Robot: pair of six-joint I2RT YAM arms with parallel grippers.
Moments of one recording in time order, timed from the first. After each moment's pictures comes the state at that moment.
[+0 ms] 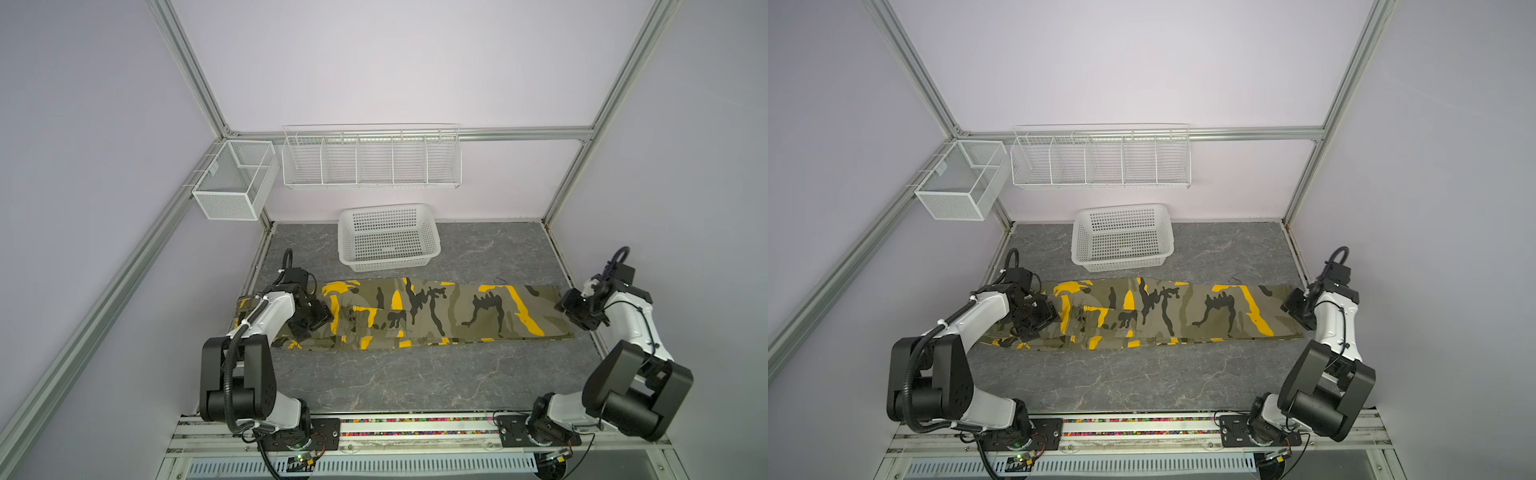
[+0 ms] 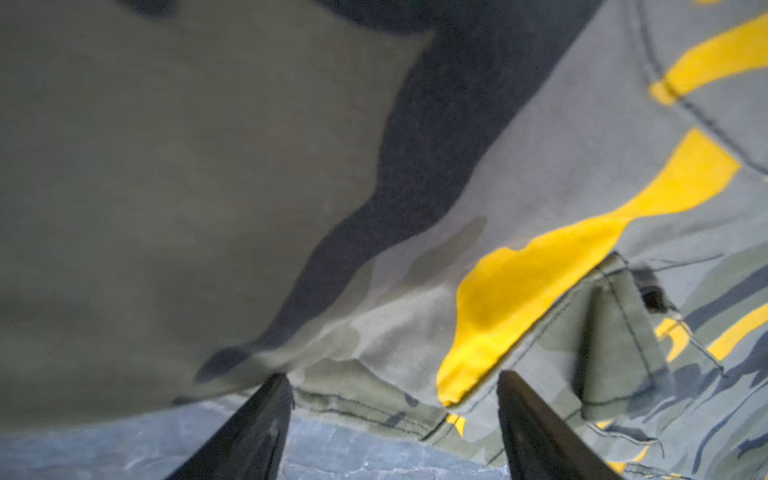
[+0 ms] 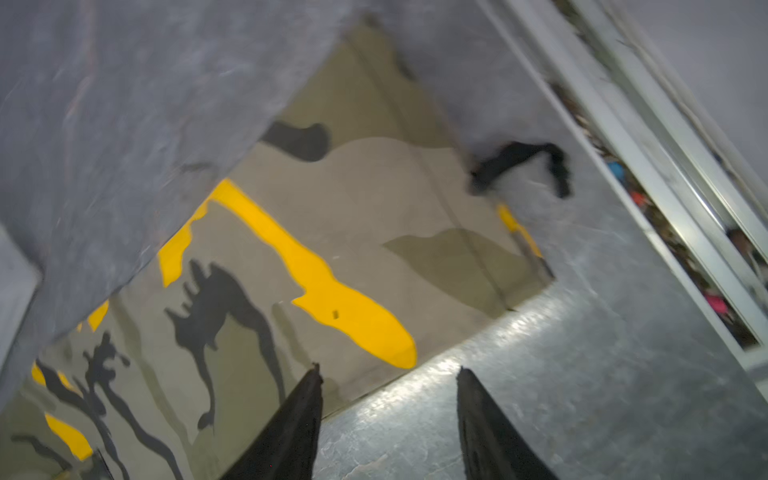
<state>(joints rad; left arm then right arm) -0.02 1.45 0.91 -0.83 0.17 -0.55 -0.44 1.38 1.04 -0.85 -0.24 0.19</state>
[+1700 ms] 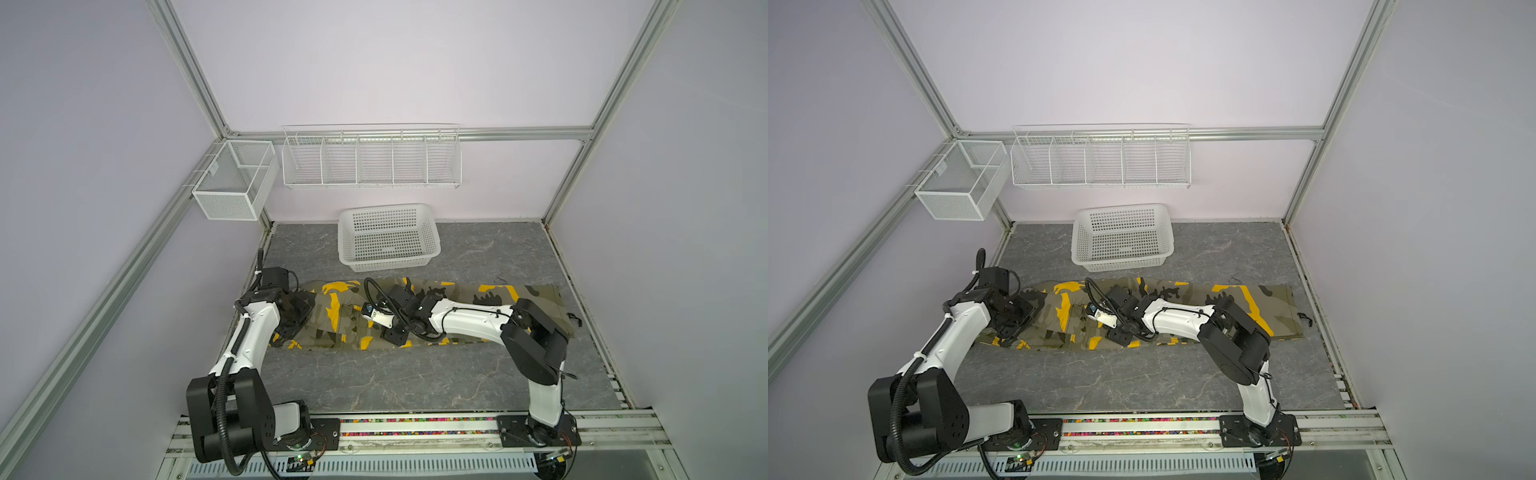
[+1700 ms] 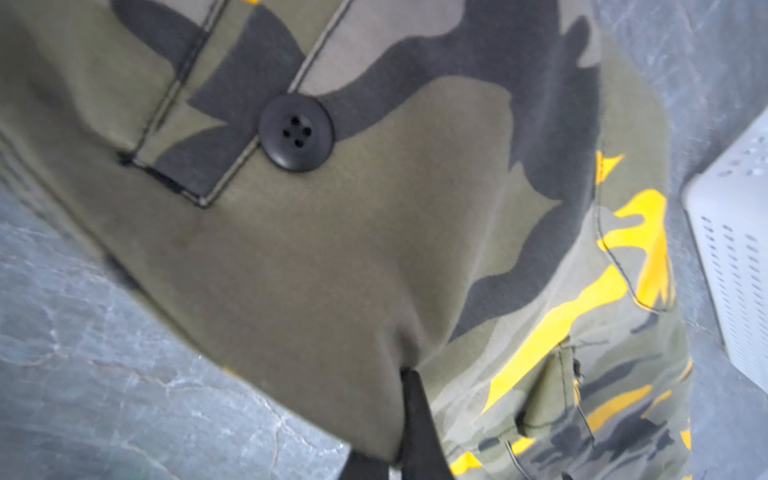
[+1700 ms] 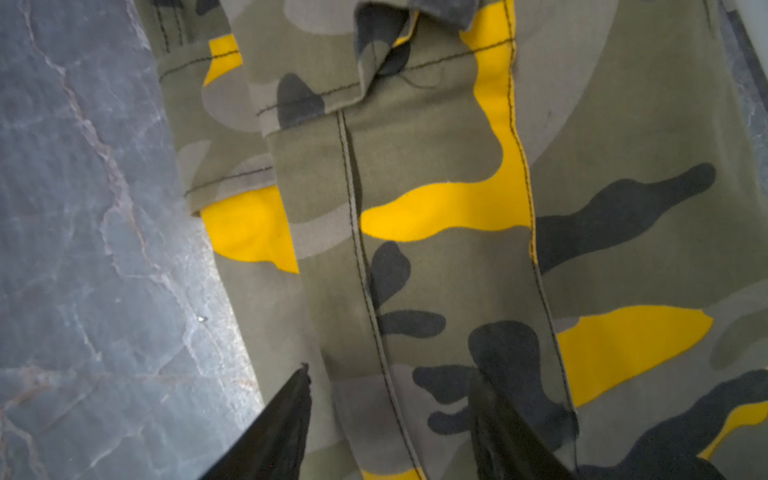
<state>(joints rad) 0.10 1.29 0.91 -0.87 0.13 -0.81 0.98 1.96 1.32 -0.40 -0.04 -0.31</state>
